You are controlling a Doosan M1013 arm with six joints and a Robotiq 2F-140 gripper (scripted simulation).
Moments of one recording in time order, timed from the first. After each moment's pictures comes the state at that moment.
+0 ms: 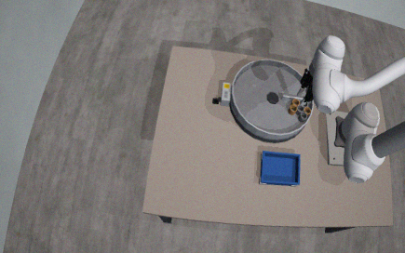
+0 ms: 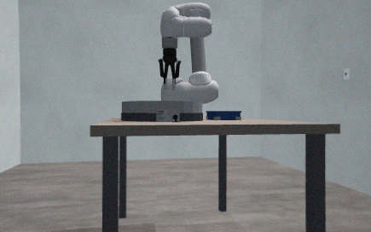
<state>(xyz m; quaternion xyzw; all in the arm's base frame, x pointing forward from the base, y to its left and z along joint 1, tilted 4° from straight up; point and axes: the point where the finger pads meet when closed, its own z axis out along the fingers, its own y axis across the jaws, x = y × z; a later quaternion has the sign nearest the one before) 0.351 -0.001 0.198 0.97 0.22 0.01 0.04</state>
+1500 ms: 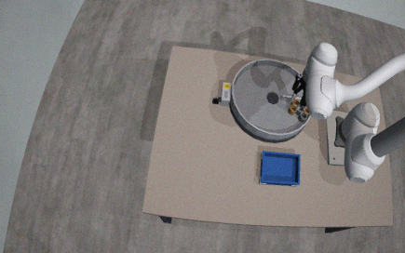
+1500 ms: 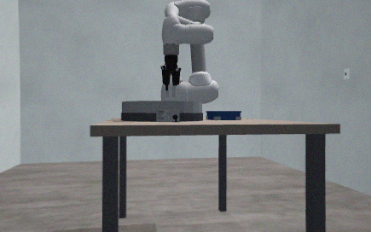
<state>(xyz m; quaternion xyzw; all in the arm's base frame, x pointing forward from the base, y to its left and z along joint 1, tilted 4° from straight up) 0.368 0.005 0.157 0.93 0.37 0.00 0.04</state>
